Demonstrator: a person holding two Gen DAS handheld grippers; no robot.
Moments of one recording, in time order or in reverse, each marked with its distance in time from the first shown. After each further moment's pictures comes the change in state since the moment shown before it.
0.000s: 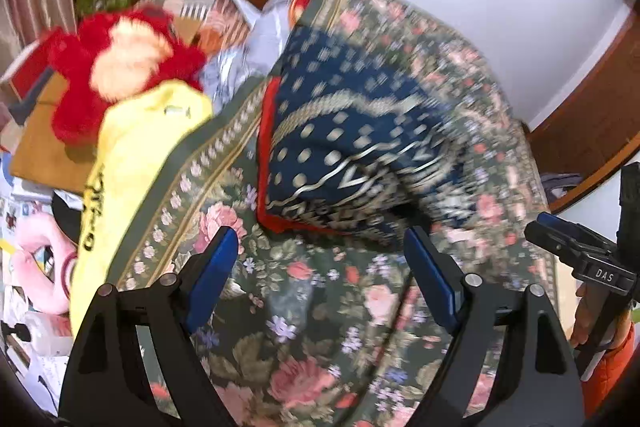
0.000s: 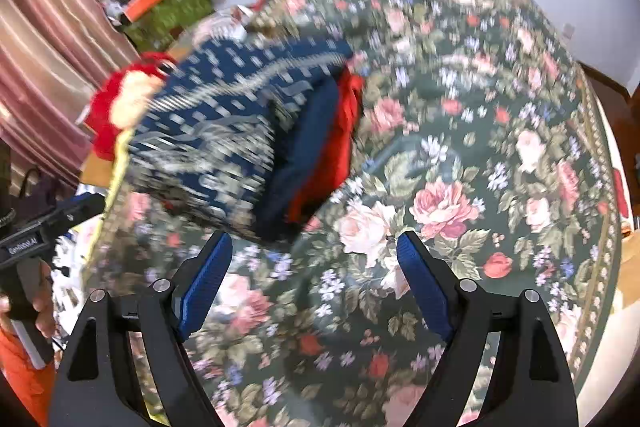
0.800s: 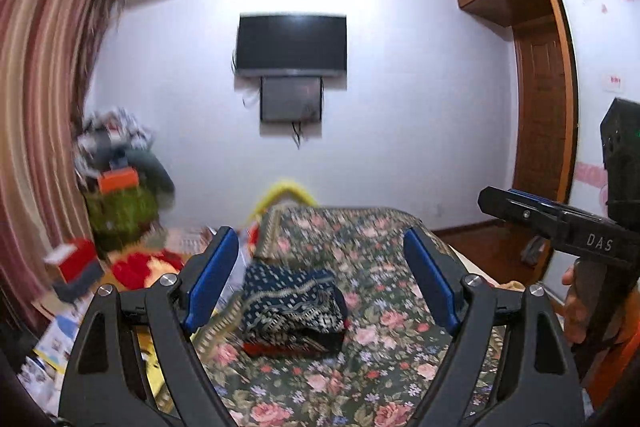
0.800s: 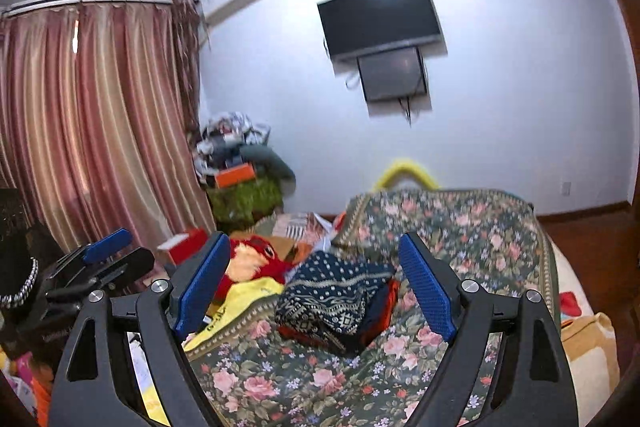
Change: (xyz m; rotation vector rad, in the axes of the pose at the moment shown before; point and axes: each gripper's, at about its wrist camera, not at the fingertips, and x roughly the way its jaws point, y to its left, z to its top) left arm -0.284 -0.147 -0.110 0.323 -0.784 0.007; right arm -0.262 0.078 -0.083 -0.140 -0.757 0.104
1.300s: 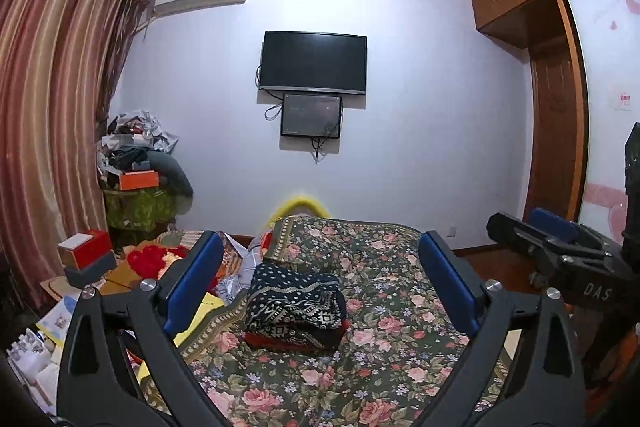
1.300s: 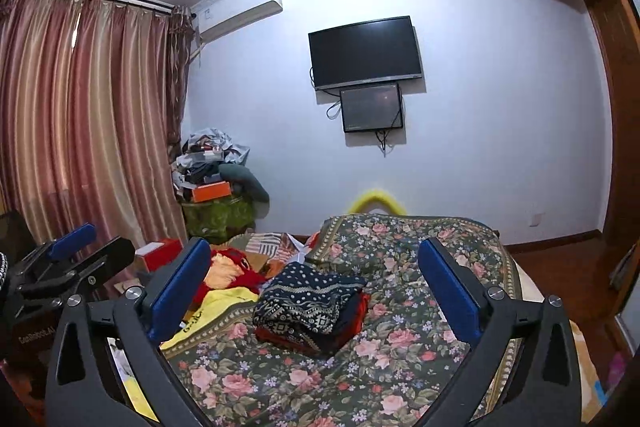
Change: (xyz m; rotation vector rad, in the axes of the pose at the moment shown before) left arm -0.034 -0.012 -0.024 -0.072 -0.044 0.062; right arm -0.018 0.021 -0.020 -0.055 -0.061 -0.117
